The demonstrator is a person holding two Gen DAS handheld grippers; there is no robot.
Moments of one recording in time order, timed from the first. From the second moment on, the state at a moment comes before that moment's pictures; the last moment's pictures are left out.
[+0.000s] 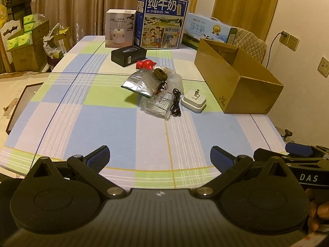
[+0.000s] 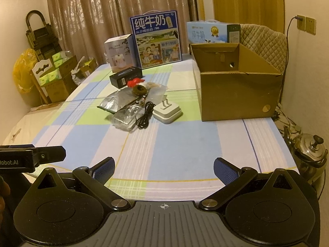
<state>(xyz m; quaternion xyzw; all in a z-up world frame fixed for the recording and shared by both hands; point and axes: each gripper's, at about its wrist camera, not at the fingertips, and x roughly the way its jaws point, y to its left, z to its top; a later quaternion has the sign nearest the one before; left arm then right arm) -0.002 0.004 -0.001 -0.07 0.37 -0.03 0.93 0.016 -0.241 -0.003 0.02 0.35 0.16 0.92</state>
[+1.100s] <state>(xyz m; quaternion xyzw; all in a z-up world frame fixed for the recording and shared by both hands) -0.004 0.003 -0.004 -0.08 0.37 -0.03 0.93 0.015 -0.245 -0.004 0.03 0.35 0.16 0.92</state>
